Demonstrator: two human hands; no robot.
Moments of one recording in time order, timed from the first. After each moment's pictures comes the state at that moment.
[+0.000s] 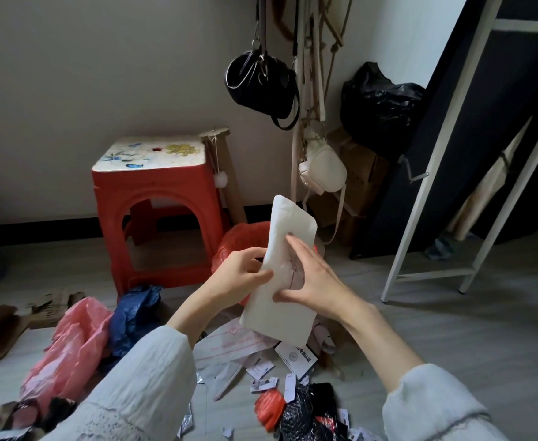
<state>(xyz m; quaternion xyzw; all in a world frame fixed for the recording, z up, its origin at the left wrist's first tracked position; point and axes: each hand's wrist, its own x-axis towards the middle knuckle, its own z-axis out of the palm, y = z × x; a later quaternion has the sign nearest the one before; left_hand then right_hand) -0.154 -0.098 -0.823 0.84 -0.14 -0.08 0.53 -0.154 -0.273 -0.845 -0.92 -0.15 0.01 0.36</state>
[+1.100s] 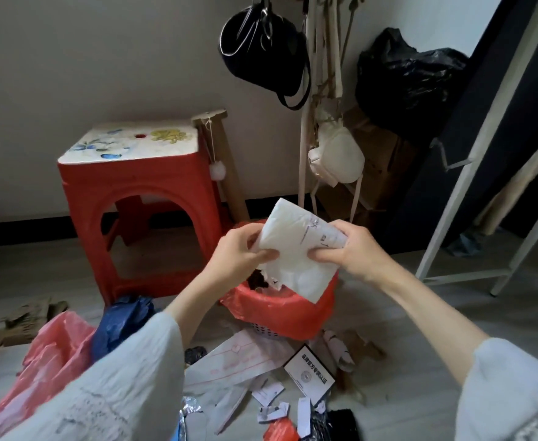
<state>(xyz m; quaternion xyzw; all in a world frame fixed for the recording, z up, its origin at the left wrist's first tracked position) -0.044 -0.094 -0.861 0.85 -0.15 0.01 0.50 -0.064 -0.299 -0.844 -0.86 -0.03 0.02 0.51</state>
